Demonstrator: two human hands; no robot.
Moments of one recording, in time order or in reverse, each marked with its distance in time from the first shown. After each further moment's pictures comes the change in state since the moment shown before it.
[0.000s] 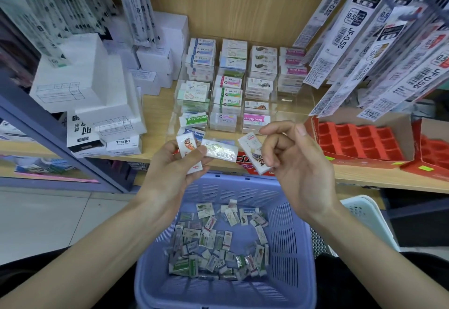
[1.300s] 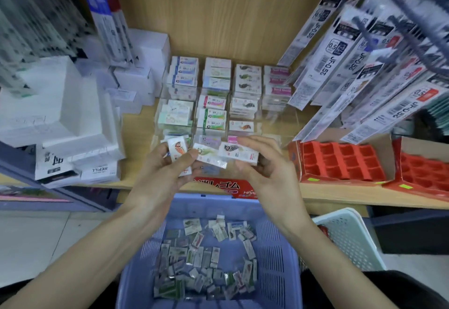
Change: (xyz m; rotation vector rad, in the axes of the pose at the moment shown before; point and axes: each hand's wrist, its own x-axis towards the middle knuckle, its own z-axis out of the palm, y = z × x) left_hand 0.037 0.021 0.027 0.036 -0.033 0.040; right_hand 0.035 0.006 -0.009 -0.612 0.163 -0.030
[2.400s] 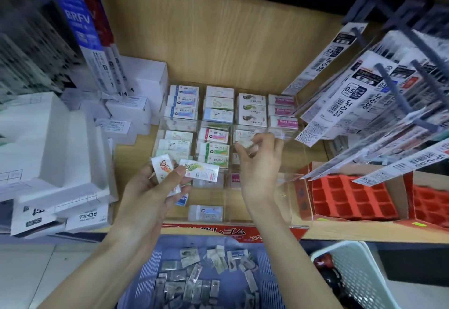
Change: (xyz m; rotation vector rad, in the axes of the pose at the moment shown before) left_hand 0.040 0.024 -0.005 -0.100 0.057 0.009; right_hand 0.112 0.039 0.037 -0.443 0.492 0.057
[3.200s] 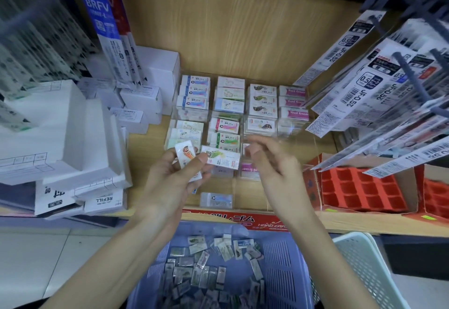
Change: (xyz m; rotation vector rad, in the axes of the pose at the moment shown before) left_hand -0.001 -0.003 0.006 -0.011 -0.053 -0.029; right_hand -0.030 -0.031 -0.064 0.215 -0.452 -0.049
